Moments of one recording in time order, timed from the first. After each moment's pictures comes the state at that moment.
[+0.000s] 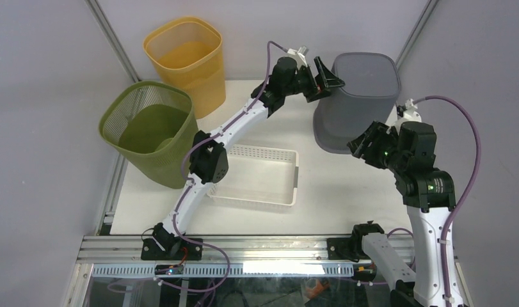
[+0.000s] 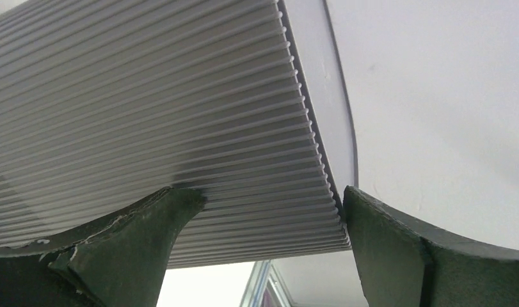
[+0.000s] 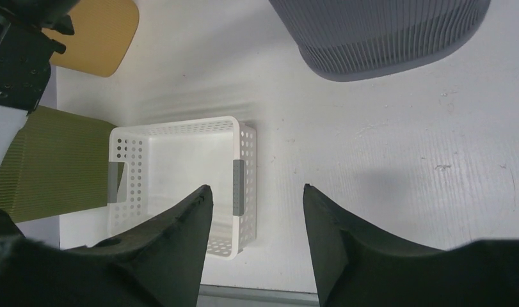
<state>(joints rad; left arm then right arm) -0.71 2.46 2.45 -0.11 0.46 -1.07 0.07 0.79 1.24 -1.03 -0.12 0.47</state>
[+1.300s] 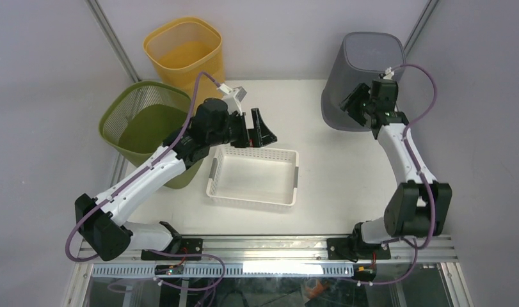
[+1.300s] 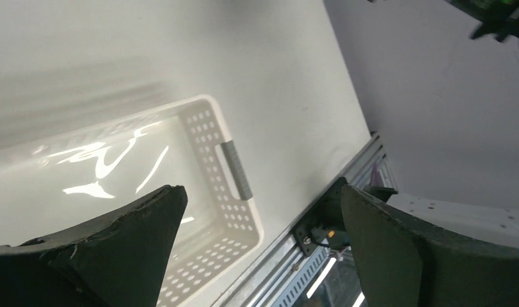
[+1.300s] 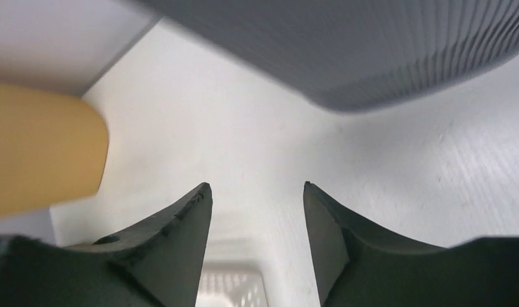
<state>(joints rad) -0.70 1.32 1.24 -0.33 0.27 -0.68 0.00 1.49 1.26 -0.38 -0.04 0.63</state>
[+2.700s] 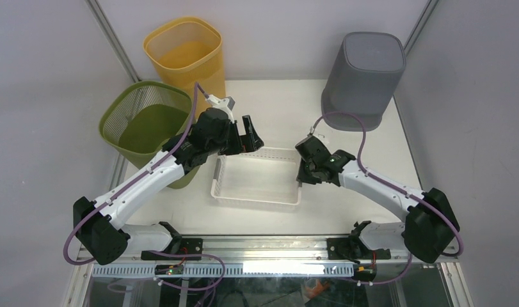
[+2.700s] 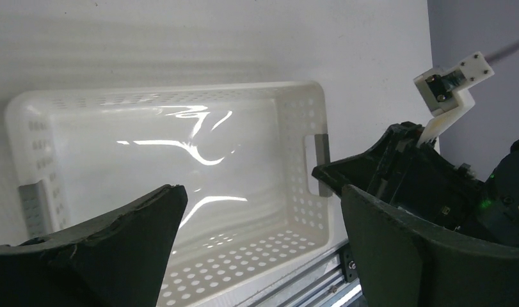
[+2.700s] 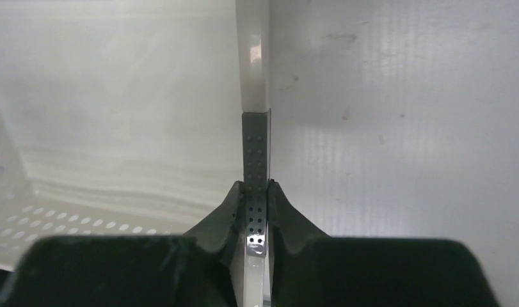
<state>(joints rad) -0.70 1.25 1.13 -0.47 0.00 -0.71 0.74 1.28 0.85 -0.64 0.17 0.83</state>
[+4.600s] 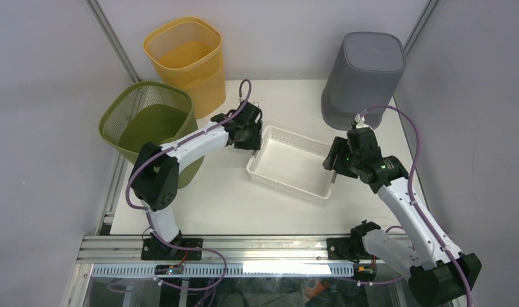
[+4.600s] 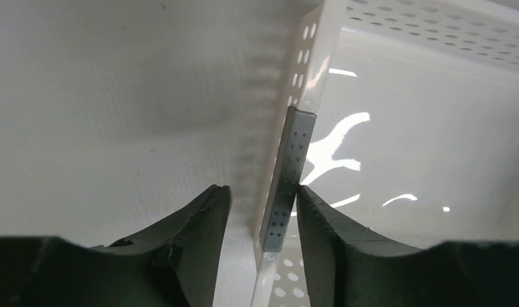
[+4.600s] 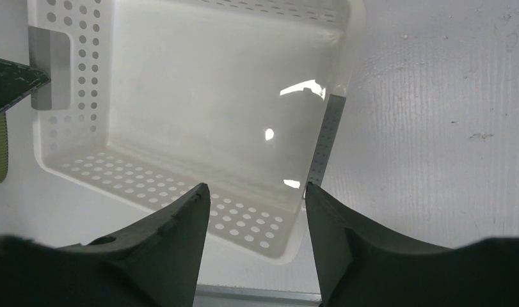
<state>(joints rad) -0.67 1.79 1.38 -0.58 -0.11 -0.51 0.35 0.92 0.89 -0.84 0.09 0.56</state>
